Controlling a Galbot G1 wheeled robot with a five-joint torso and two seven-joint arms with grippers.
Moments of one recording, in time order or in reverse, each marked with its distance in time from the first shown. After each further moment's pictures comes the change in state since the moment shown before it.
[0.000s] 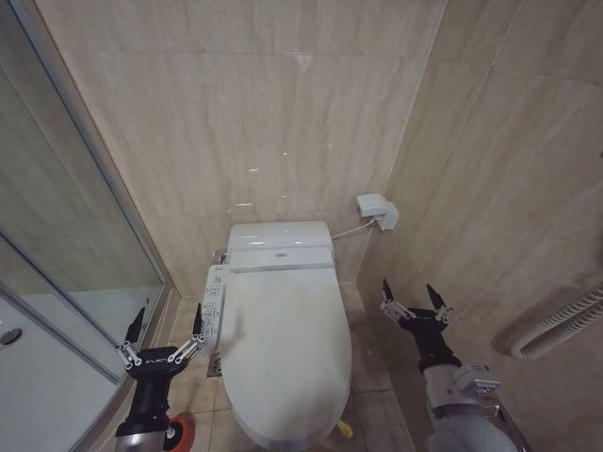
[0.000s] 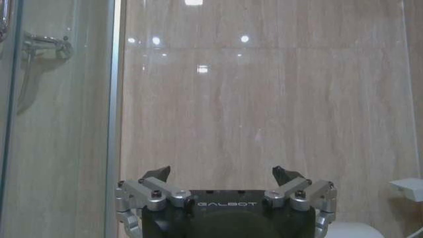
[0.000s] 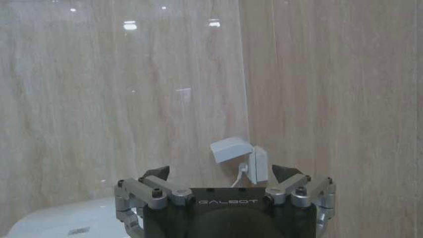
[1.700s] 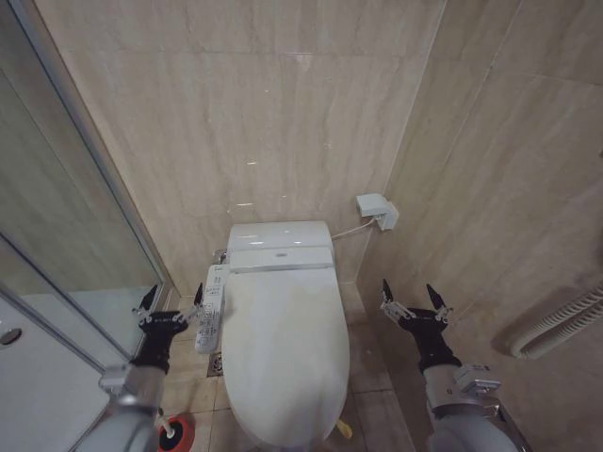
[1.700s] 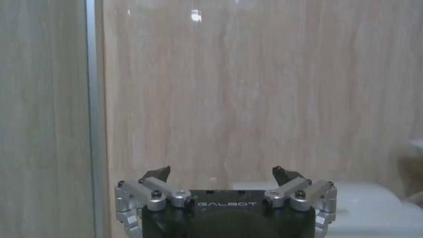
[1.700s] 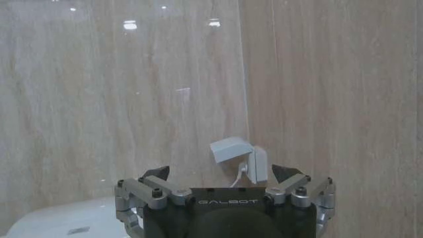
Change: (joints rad) left arm -0.377 -0.046 -0.164 0.149 -0.176 0.412 0.250; right arm 0.000 0.000 0.000 0.000 0.000 0.000 0.000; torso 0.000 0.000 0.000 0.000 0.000
